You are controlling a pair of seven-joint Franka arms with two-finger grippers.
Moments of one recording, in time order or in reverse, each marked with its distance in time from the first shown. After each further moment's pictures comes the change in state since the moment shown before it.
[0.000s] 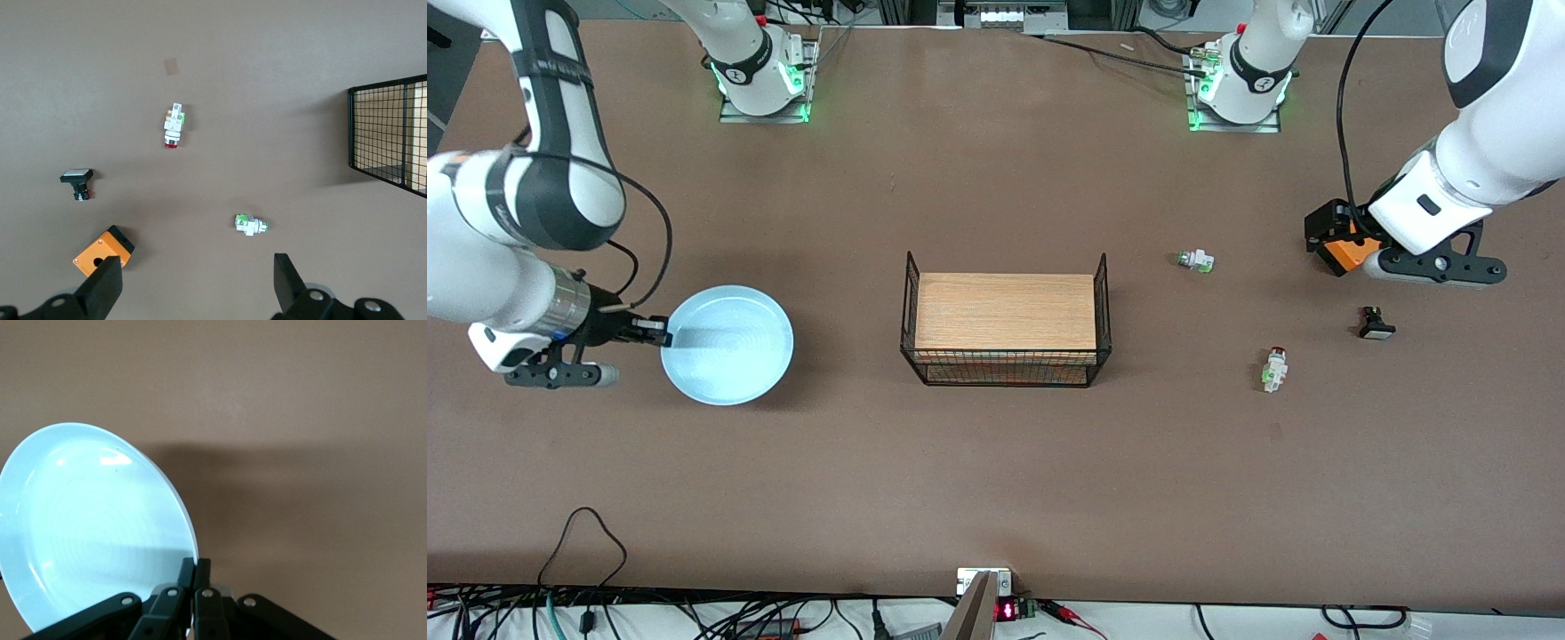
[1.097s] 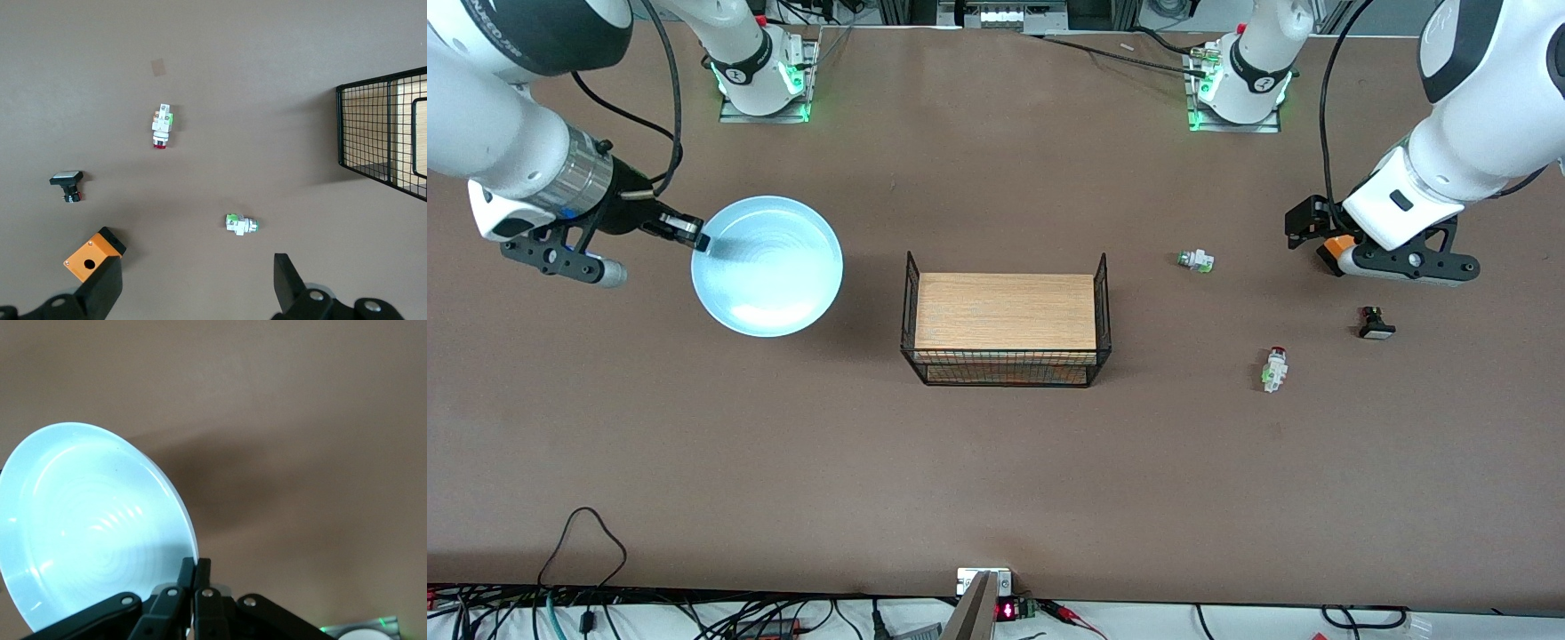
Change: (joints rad) left arm -0.003 0.001 -0.030 0.002 0.000 0.000 -0.025; right arm 0.243 -0.242 -0.062 0.006 0.043 -0.258 0.521
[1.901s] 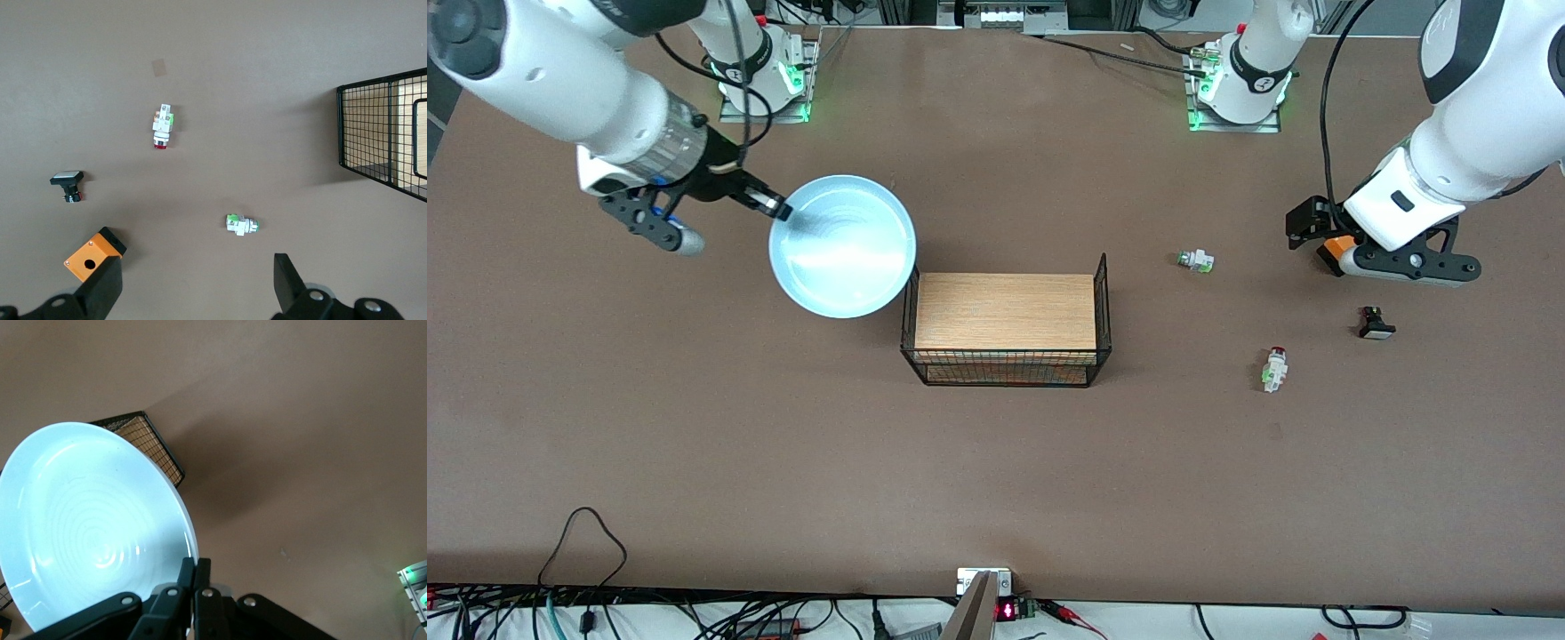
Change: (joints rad) left arm 0.002 0.002 0.001 0.001 0.000 0.000 0.000; right arm 0.134 -0.029 0.042 -0.075 0.085 0.090 0.348
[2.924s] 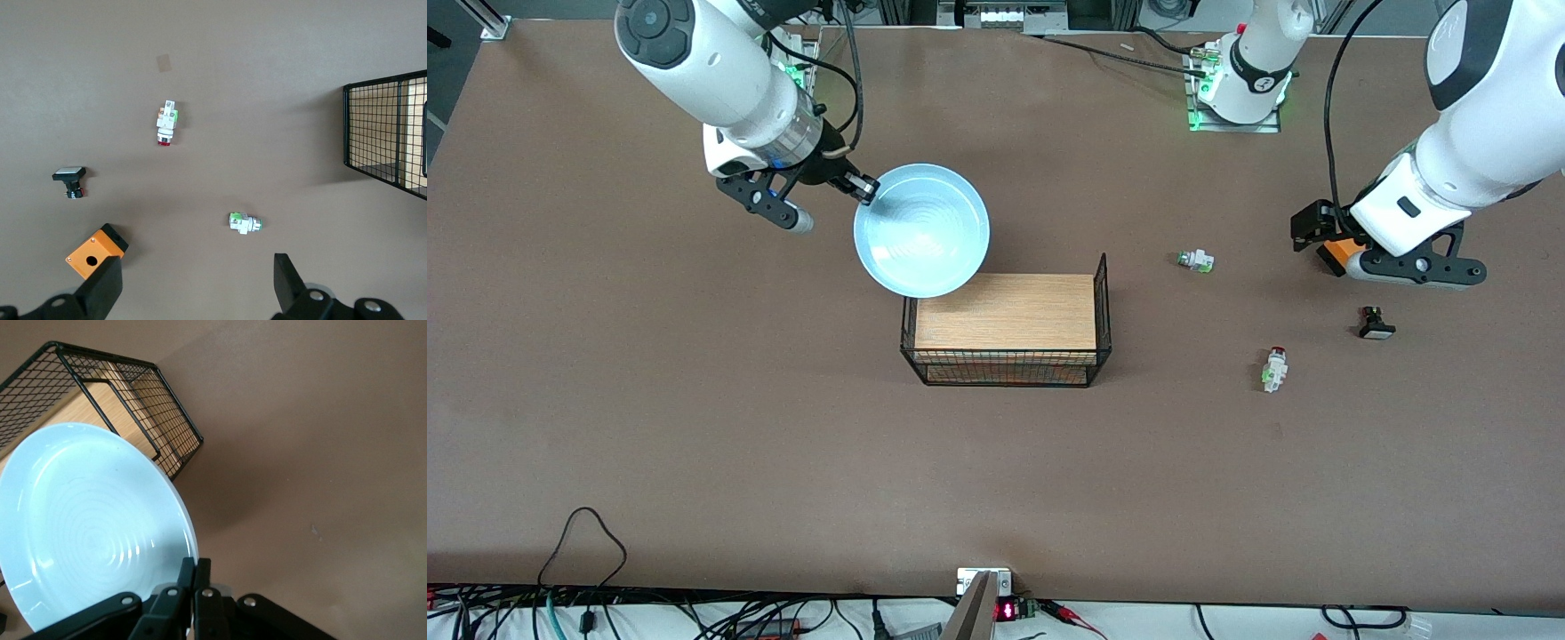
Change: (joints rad) left arm 0.009 0.006 0.005 0.000 0.000 -0.006 0.000; right arm 0.060 0.000 0.108 -0.103 0.000 0.140 0.145
